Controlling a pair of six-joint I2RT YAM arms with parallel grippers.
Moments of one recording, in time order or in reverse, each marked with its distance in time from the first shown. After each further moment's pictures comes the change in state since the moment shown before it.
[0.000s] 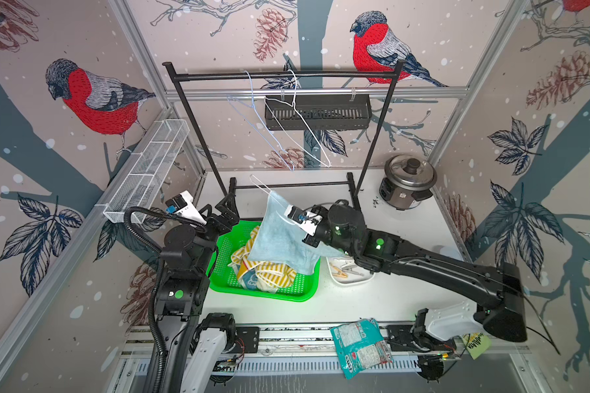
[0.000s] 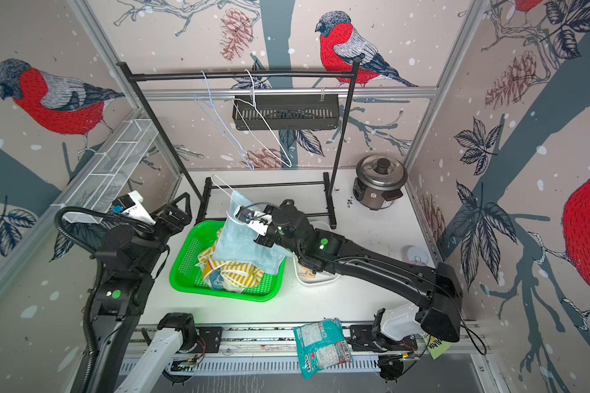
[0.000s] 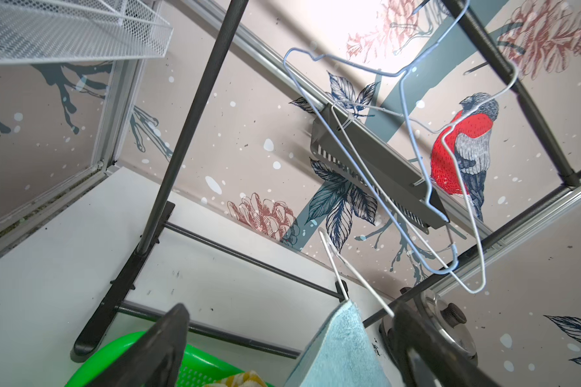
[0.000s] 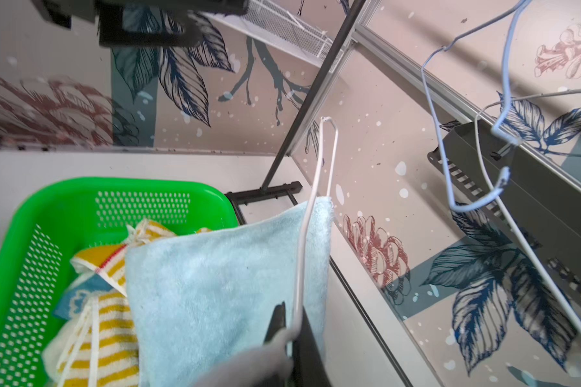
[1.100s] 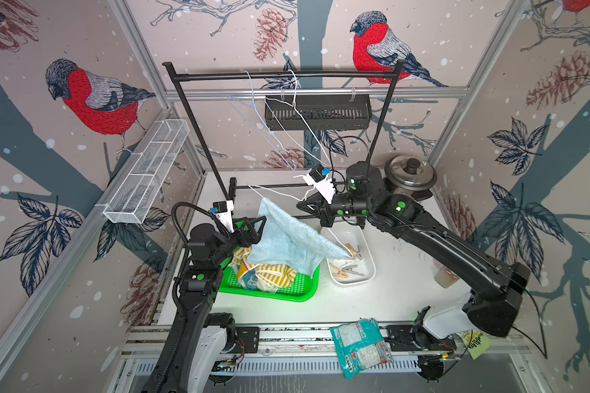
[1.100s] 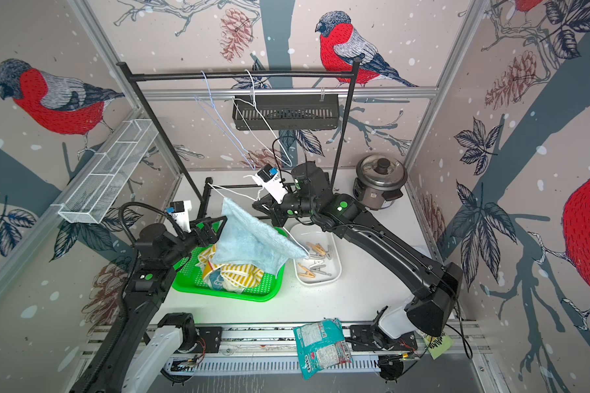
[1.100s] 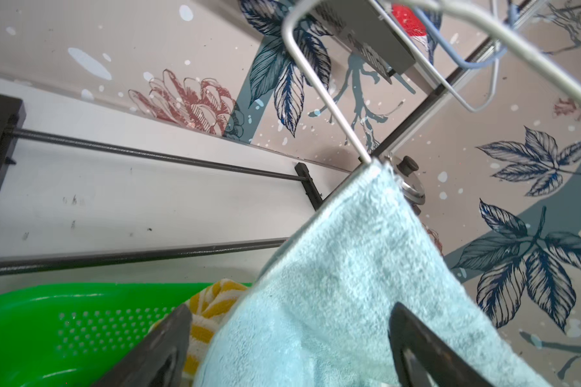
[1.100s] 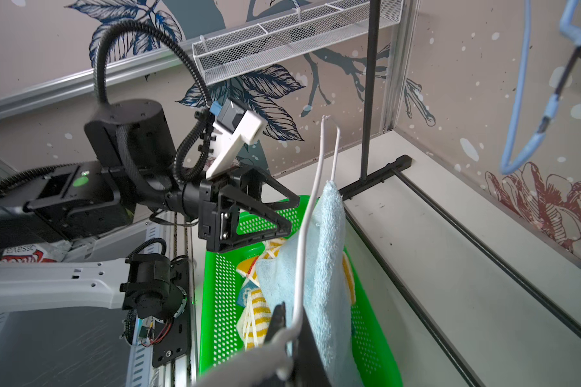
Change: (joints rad) left arm 0.038 0.106 -0.355 0.315 0.534 0.177; right arm -0.244 0.072 0.285 -0.337 -0.565 0.405
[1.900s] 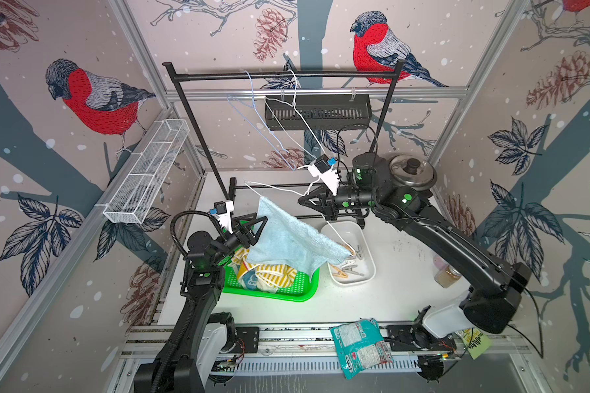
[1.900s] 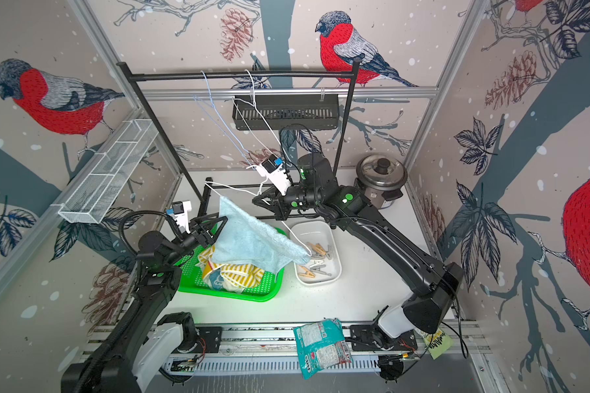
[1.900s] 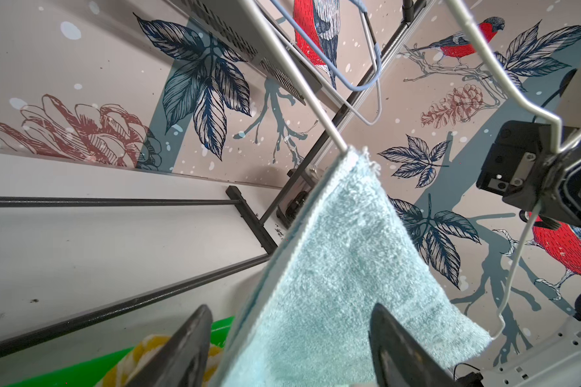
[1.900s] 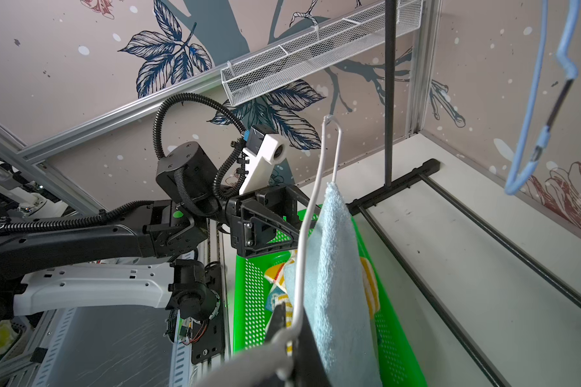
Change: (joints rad) left arm 0.090 0.167 -0.135 0.555 0.304 -0.234; right arm -0.039 0.024 0.075 -0.050 -0.130 0.049
